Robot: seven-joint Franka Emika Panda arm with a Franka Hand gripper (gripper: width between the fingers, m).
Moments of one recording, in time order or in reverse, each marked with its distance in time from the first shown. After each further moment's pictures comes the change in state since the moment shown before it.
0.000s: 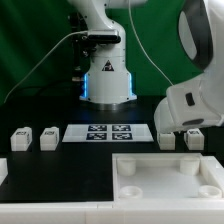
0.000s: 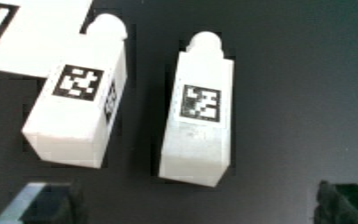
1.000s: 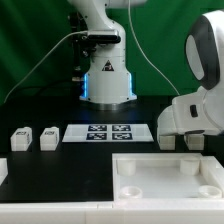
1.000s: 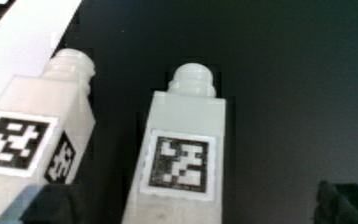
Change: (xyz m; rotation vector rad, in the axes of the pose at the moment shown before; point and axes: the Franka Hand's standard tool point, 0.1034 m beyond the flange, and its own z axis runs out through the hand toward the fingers) arm -0.007 -0.010 0.045 -0.035 -0.064 0.045
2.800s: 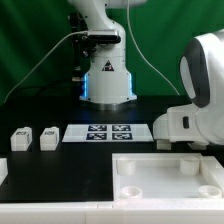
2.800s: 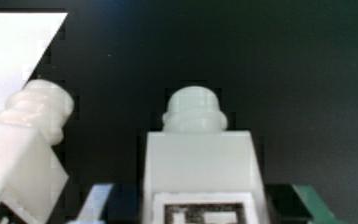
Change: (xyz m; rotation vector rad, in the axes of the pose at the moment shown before) arm 0.000 0.002 0.039 0.009 -0.084 0.070
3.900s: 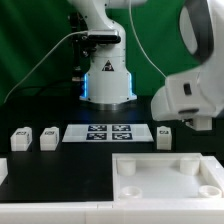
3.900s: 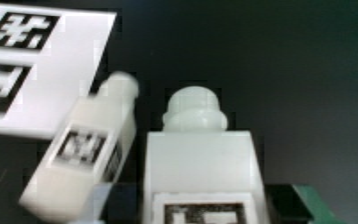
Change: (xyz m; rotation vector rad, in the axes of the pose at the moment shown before) arm -0.026 0.015 -0.096 -0.006 0.280 -0.065
